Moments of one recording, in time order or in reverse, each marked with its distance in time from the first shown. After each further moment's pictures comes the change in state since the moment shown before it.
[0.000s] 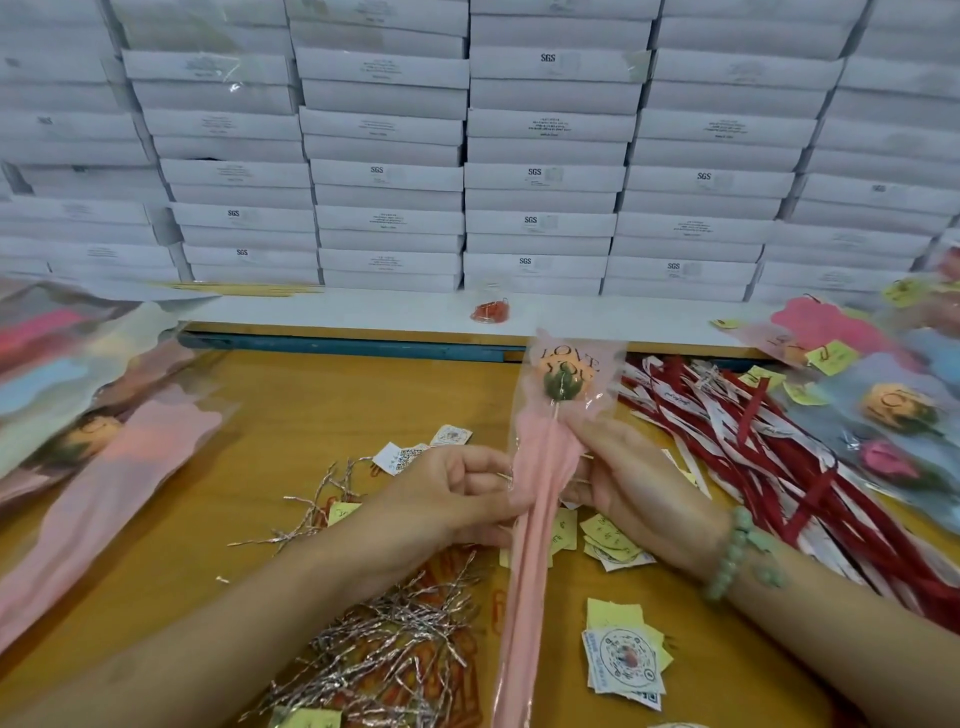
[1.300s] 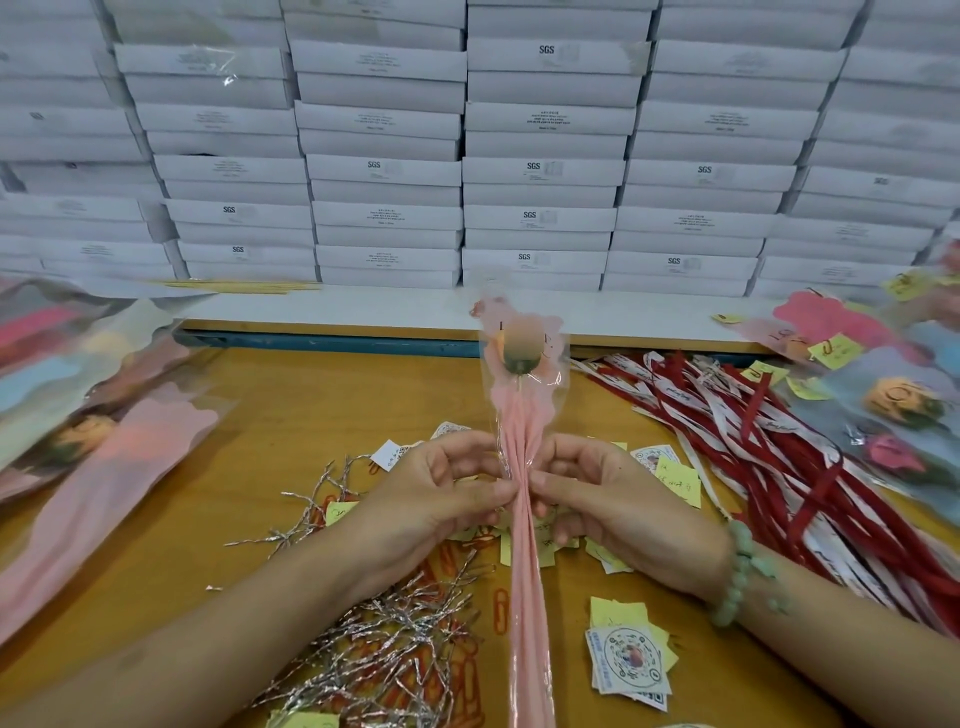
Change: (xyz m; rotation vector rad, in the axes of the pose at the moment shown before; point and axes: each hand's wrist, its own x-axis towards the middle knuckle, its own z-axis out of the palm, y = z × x) left_hand 0.009 -0.018 -0.012 -0.195 0.065 0.089; right_hand -0.017 0.004 0.011 -0.178 -0.249 -0.002
